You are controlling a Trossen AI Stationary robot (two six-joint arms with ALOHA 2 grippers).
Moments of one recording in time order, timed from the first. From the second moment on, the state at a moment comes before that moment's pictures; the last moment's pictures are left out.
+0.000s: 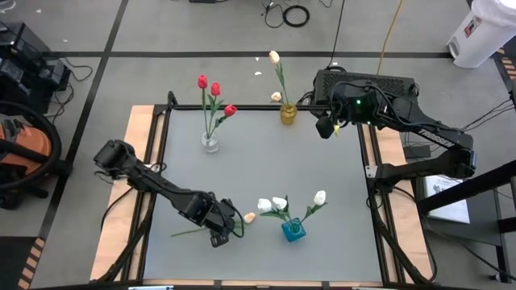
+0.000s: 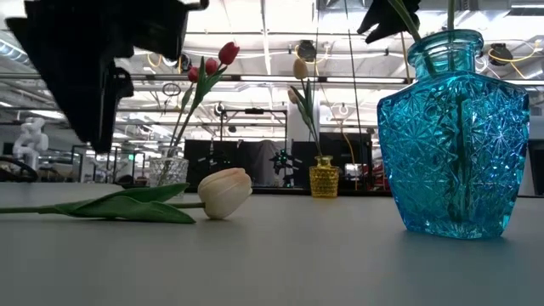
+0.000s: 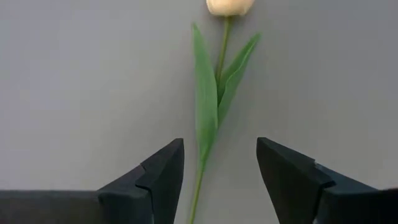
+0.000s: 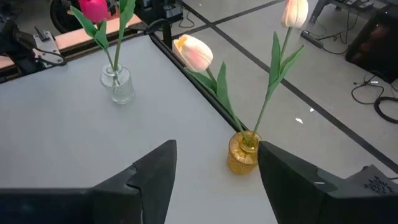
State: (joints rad) left arm -0.49 1.68 1.14 -0.76 -0.06 -0.86; right arm -0.38 1.12 1.35 -0.80 0.20 0.14
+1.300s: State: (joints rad) left arm -0.52 1.86 1.14 -0.68 -0.13 -0.89; right arm -0.38 1.12 1.35 -0.81 0.20 0.11
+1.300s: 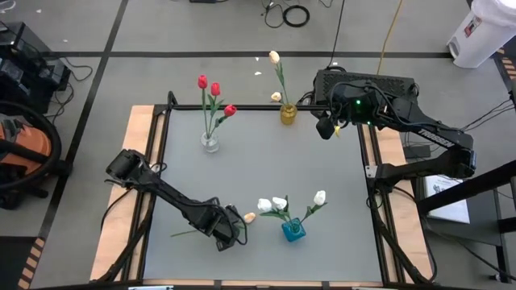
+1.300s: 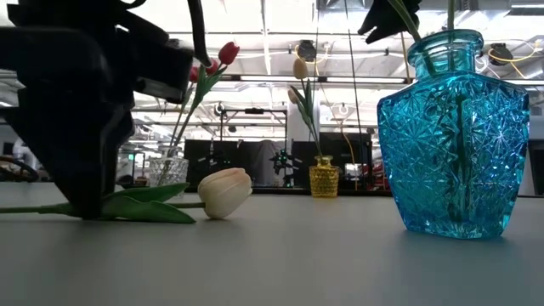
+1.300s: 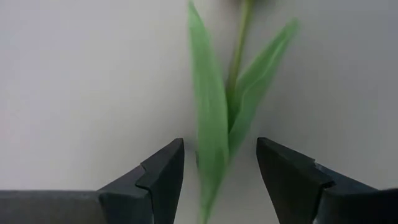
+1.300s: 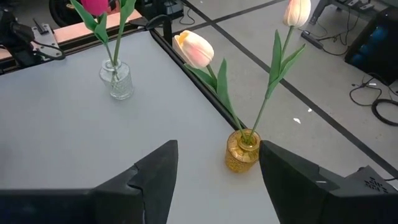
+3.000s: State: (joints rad) left arm -0.52 1.87 1.24 -0.77 -0.17 -0.88; right arm -0.38 1.12 1.35 -0.81 0.20 0.11
